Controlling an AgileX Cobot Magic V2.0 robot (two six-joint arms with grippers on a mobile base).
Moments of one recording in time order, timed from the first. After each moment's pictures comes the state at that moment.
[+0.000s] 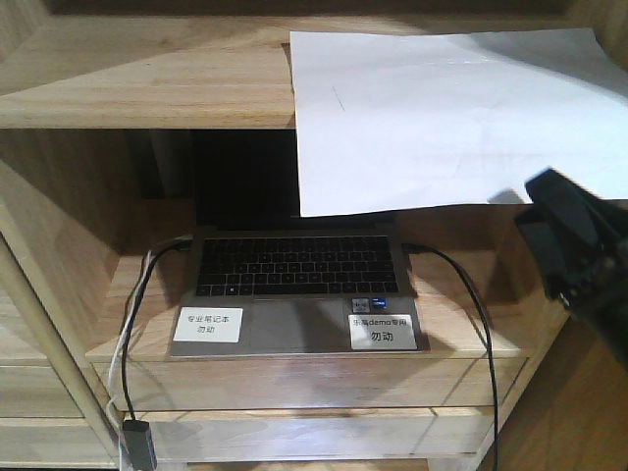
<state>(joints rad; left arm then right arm) -0.44 0.08 -0.61 0.06 0.77 -0.09 0.10 1.11 -0.24 -0.46 -1.14 1.42</state>
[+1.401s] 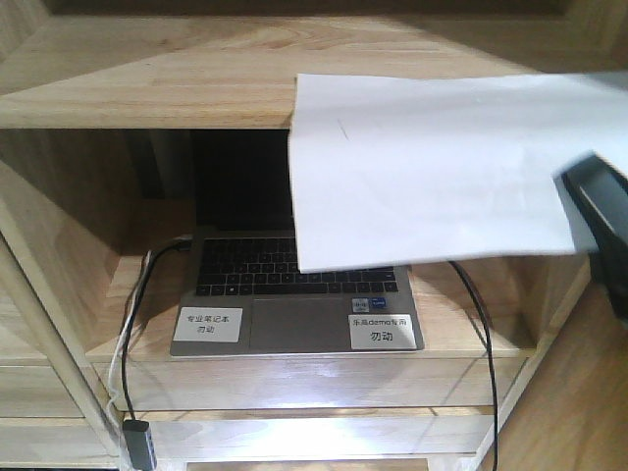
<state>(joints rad) -0.44 0.08 -0.61 0.06 0.77 -0.09 0.10 0.88 -0.24 -0.53 -1.17 1.51</state>
